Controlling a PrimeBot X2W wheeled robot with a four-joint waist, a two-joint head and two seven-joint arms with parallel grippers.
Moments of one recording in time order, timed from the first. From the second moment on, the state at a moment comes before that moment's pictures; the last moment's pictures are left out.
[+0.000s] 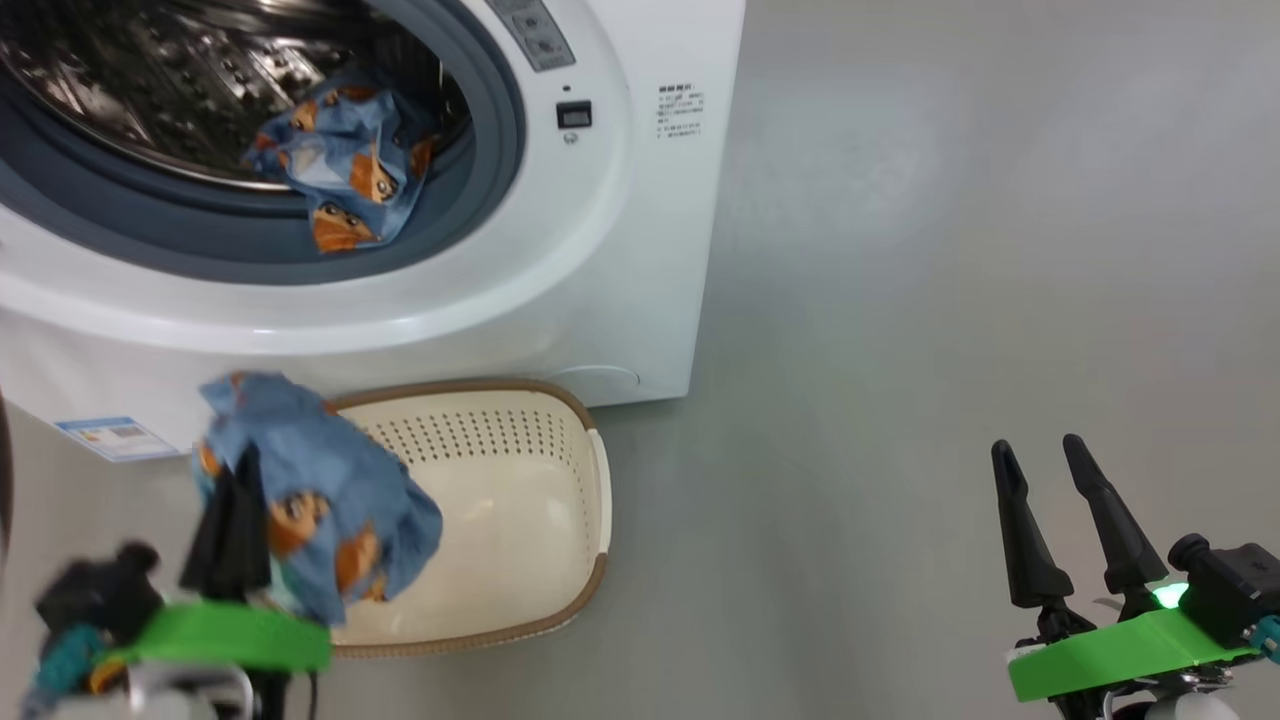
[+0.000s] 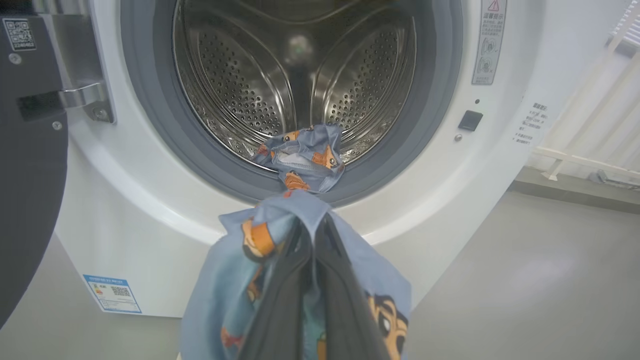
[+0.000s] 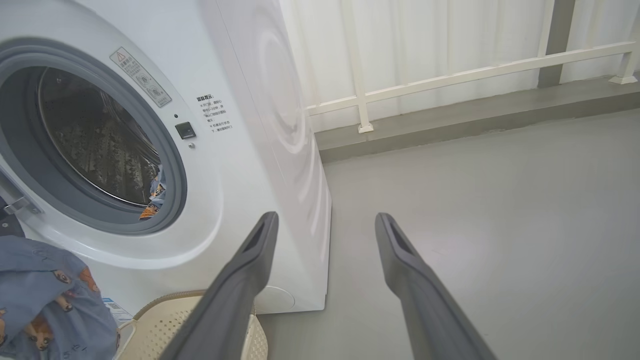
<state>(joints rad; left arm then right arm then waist) -0.20 0.14 -0.02 0.35 -0.41 -0.13 -0.25 -0.01 -0.14 0.07 0.09 0.41 0.13 -0.26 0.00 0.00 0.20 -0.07</state>
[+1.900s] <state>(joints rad) -1.36 0.44 0.06 0.79 -0.18 -0.11 -0.26 -0.23 -0.06 0.19 0.05 0.42 0.13 -0.26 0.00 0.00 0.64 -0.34</state>
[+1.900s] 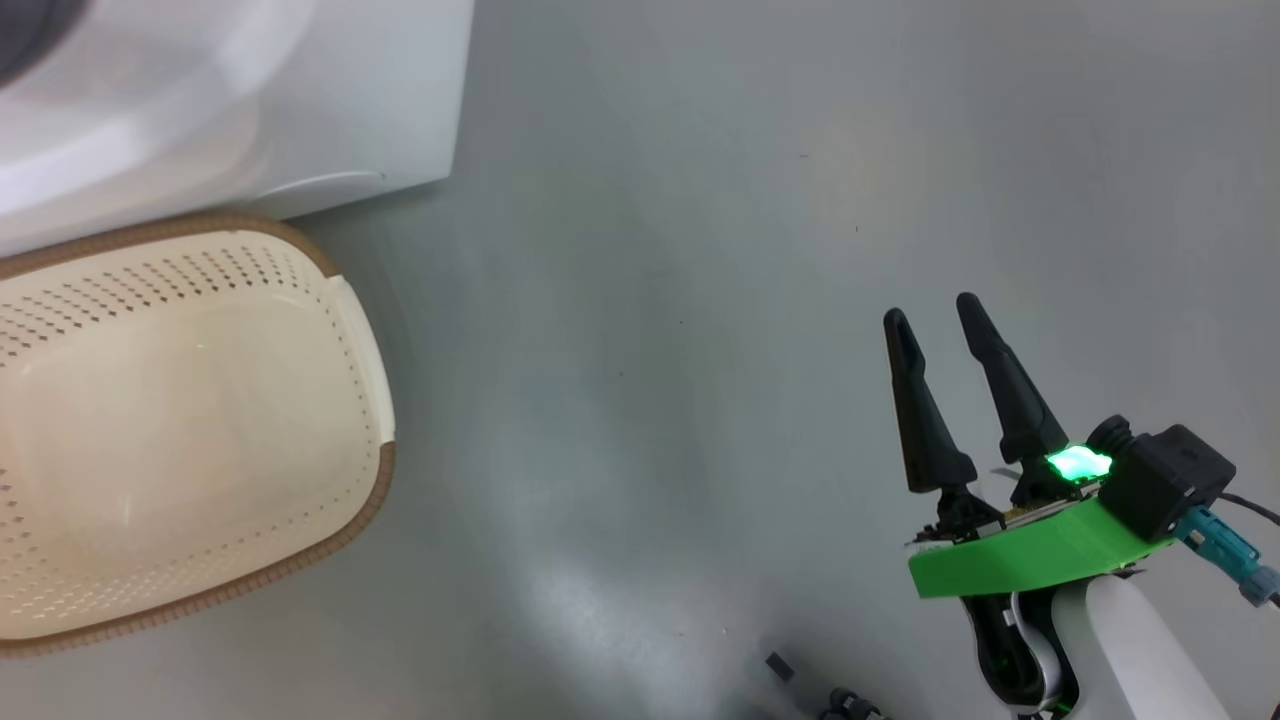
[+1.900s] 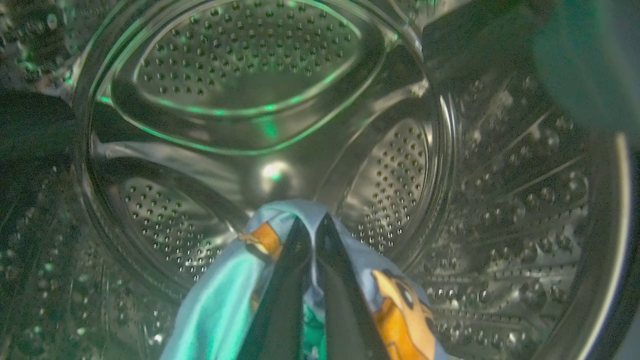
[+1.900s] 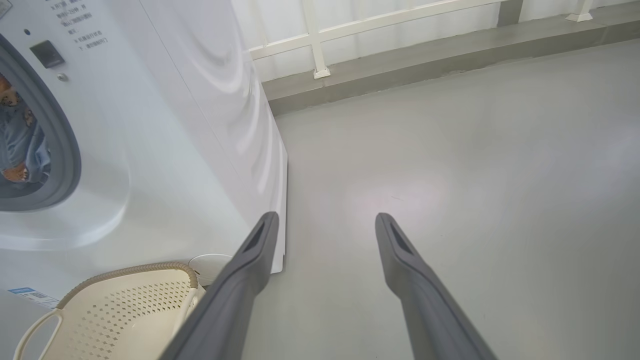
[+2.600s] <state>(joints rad) -1.28 0.43 0.09 0.91 -0.14 -0.13 -0.26 -0.24 -0.04 0.19 0.04 0.43 0.13 -0.26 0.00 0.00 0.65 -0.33</state>
